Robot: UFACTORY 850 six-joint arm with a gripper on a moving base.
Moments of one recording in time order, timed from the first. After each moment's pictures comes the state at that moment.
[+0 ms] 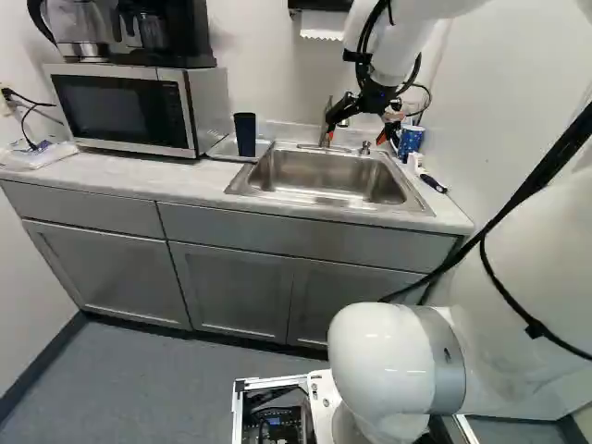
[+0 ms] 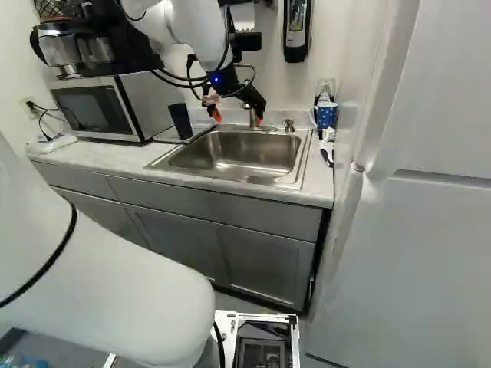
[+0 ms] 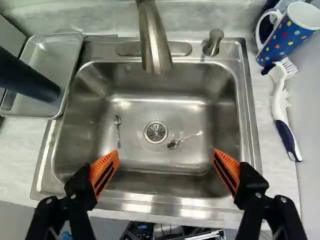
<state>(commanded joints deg) -9.3 13.1 -58.6 1.8 -37.2 0.9</state>
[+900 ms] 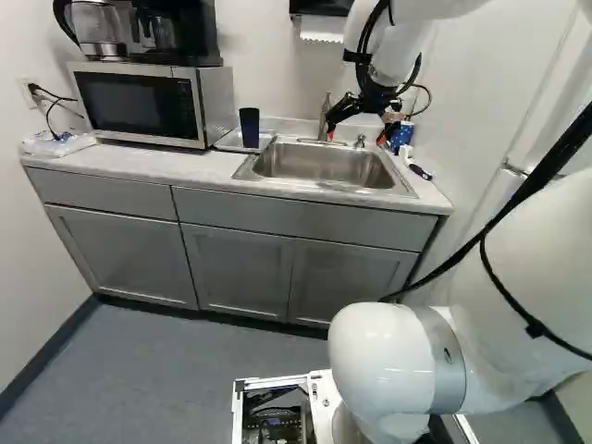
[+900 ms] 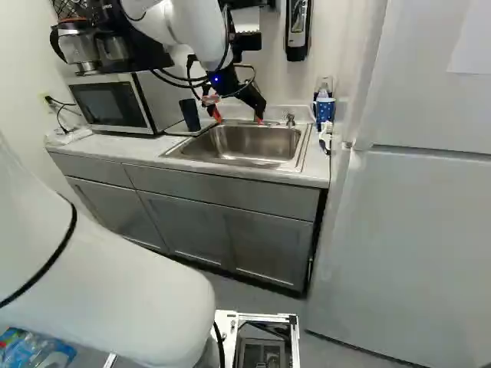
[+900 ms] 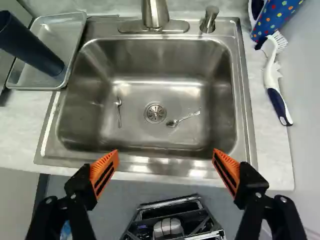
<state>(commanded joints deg) -9.3 13.1 -58.6 1.8 -37.2 0.9</state>
